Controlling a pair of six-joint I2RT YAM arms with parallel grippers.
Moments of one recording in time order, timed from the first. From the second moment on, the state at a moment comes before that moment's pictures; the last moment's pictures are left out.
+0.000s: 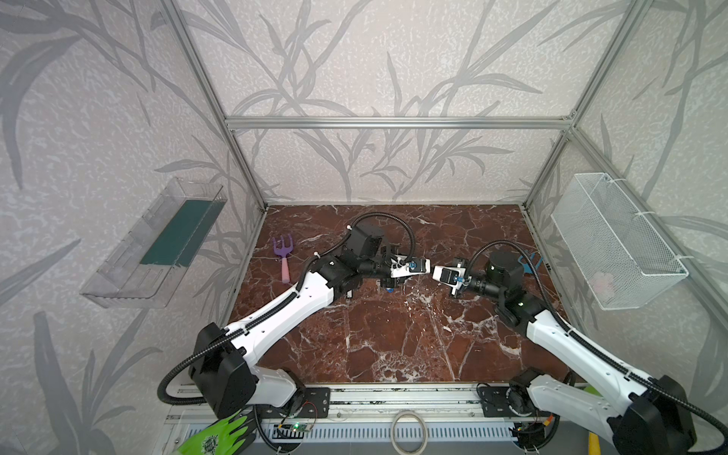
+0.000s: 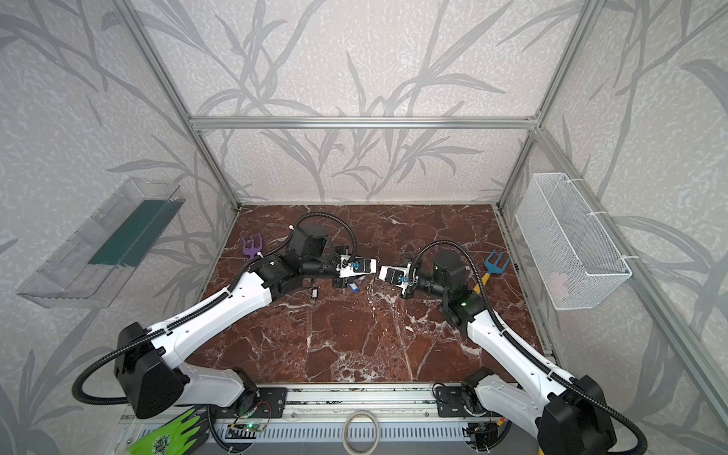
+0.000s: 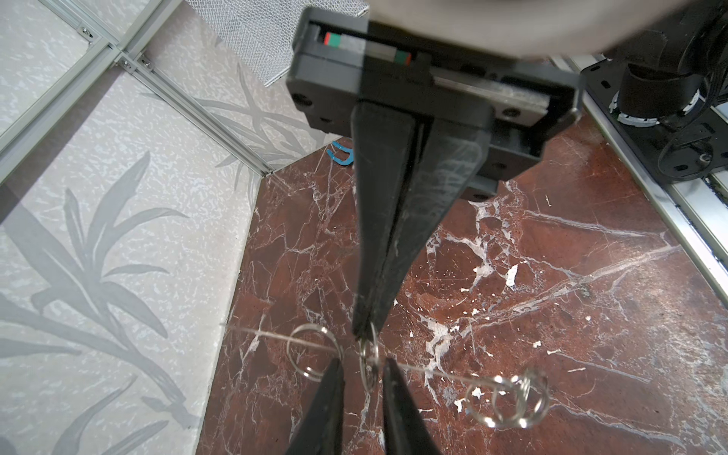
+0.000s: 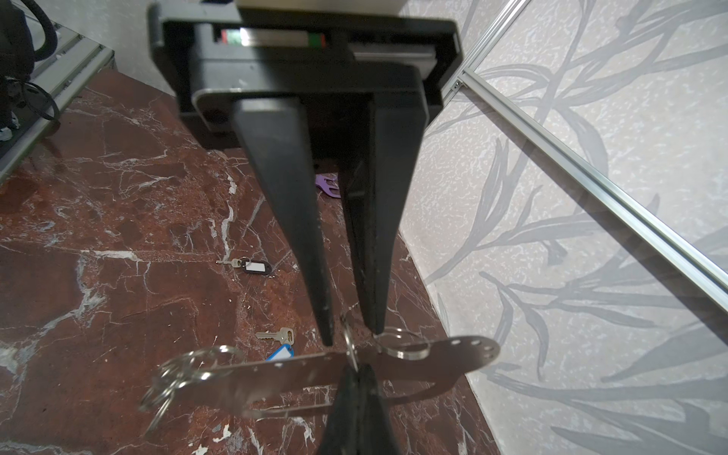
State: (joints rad) left arm -0.70 1.39 1.20 -0.34 0.51 0.89; right arm 0.48 1.04 0.68 0.15 -0.62 -0.74
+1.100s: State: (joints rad) left arm -0.71 1.39 1.09 -0.11 0.50 0.94; right arm 0.42 1.02 0.56 0.38 -0.58 -0.55
